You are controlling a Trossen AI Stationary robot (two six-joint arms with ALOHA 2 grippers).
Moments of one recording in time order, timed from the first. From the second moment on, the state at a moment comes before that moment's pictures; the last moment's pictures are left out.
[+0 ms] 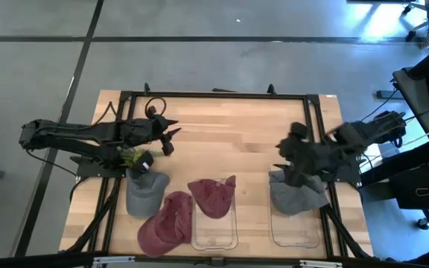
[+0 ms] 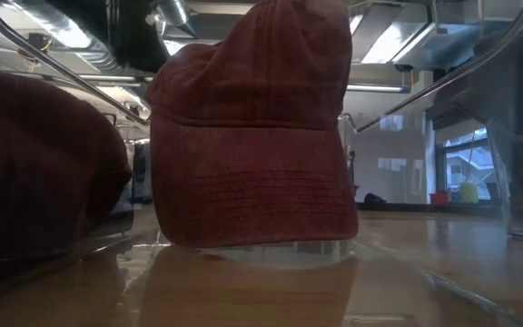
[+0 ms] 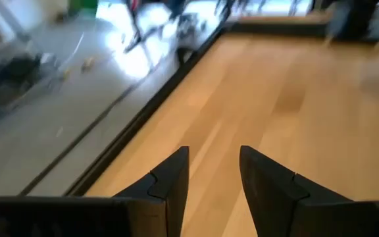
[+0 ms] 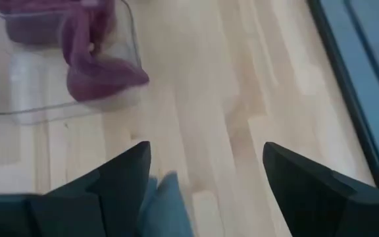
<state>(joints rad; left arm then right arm) 0.06 0.87 0.64 -0.22 -0.49 -0.06 0.45 1.27 1.59 -1.38 0.46 0.48</state>
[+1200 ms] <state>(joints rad) -0.23 1.25 0.93 -1.50 -0.21 -1.29 -0.09 1.27 1.29 -0.85 -0.03 -0.20</state>
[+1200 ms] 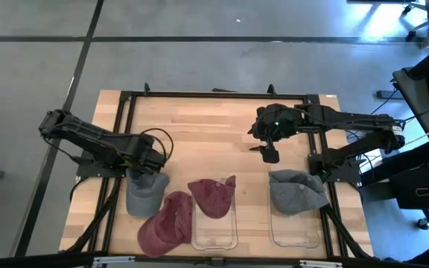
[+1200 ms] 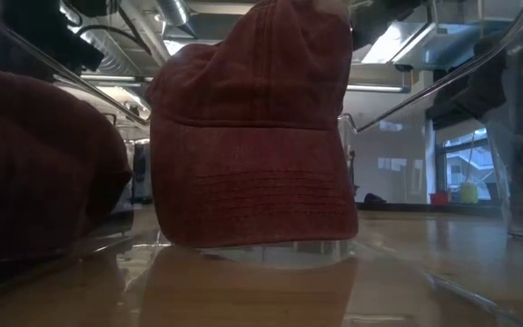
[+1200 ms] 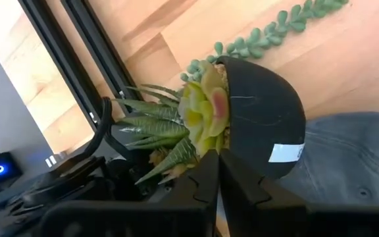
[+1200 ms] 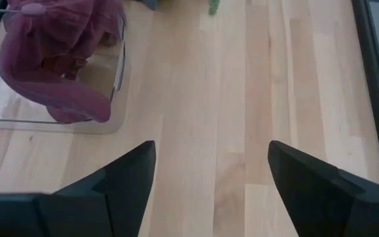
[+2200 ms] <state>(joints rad) -0.28 1.39 0.93 -1.22 -0.13 -1.32 -0.09 1.27 1.29 -0.86 -0.03 -0.20</state>
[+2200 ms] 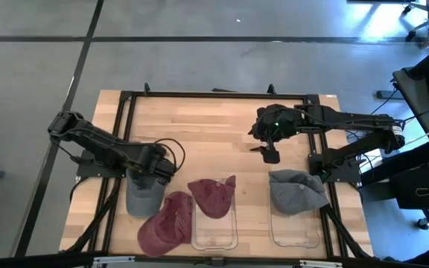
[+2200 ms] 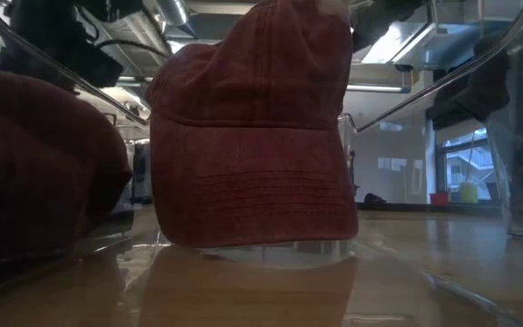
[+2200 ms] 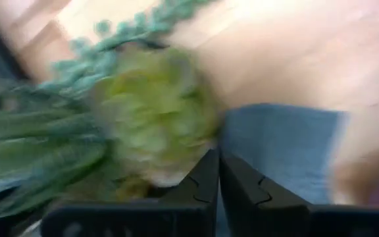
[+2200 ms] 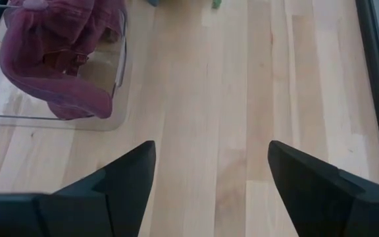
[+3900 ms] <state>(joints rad) -0.16 1.40 0.87 -1.13 -0.45 -1.00 -0.09 1.27 1.29 -0.87 -0.03 -0.18</state>
